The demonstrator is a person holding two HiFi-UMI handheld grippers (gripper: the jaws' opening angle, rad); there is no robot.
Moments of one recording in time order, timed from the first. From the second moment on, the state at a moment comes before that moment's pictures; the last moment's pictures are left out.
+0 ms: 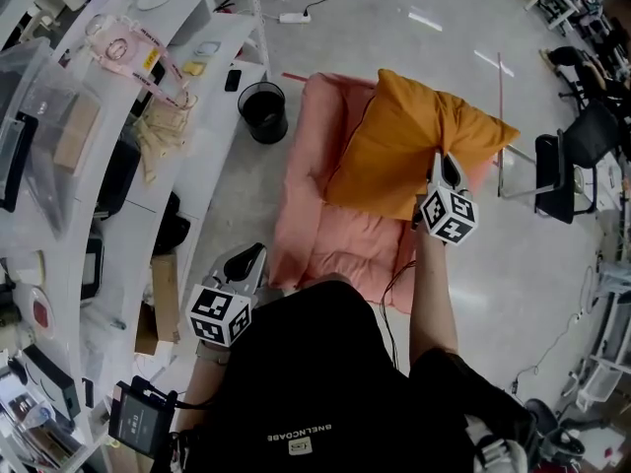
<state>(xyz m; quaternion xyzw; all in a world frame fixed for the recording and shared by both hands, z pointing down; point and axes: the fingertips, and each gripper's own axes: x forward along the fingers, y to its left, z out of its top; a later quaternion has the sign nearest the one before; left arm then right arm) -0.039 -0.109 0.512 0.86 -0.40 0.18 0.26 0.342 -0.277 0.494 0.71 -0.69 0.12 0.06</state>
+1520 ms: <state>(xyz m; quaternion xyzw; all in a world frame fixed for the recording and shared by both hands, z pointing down) -0.033 -0.117 0.523 0.85 -0.40 0.19 0.27 0.389 -0.269 0.652 0.68 -0.69 0.24 0.11</state>
